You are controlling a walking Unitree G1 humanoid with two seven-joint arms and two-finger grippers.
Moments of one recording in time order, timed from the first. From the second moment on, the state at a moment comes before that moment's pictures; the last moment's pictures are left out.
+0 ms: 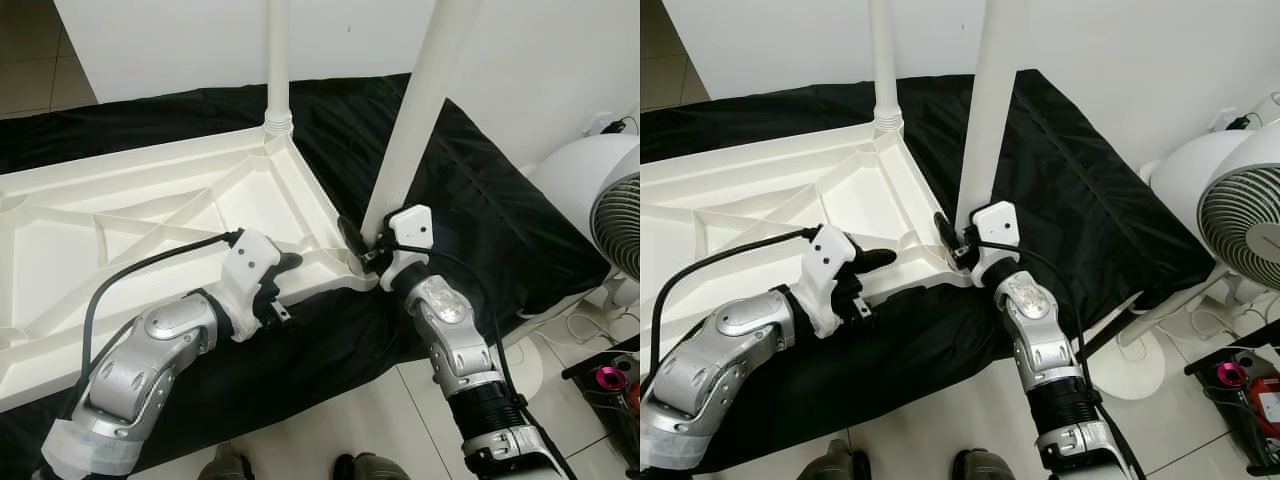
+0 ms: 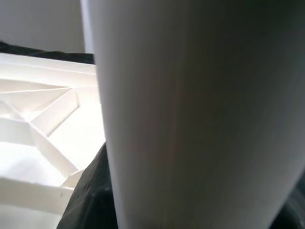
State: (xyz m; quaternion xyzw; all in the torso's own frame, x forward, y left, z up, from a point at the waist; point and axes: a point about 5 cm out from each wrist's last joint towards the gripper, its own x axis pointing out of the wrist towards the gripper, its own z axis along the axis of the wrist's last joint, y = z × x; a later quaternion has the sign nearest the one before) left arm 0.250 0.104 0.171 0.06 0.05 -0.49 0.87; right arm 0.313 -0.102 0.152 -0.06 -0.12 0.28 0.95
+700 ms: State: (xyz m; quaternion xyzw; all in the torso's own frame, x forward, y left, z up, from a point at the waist) left arm 0.251 0.102 0.176 0.05 0.05 -0.50 0.87; right arm 0.324 -0.104 0.149 0.00 -0.08 0.25 0.96
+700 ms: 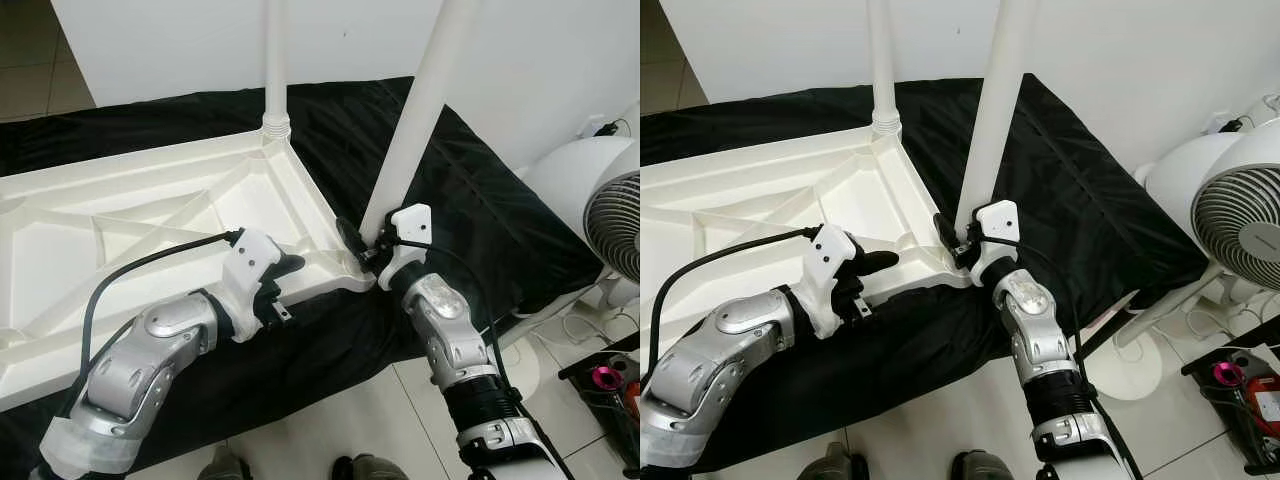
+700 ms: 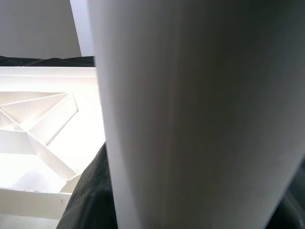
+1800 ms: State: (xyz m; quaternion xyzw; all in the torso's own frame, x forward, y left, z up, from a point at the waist) left arm 0.250 0.102 0.177 0.04 0.05 -0.50 0.86; right arm 0.325 -0.086 0.160 0.05 -0.10 0.04 0.99
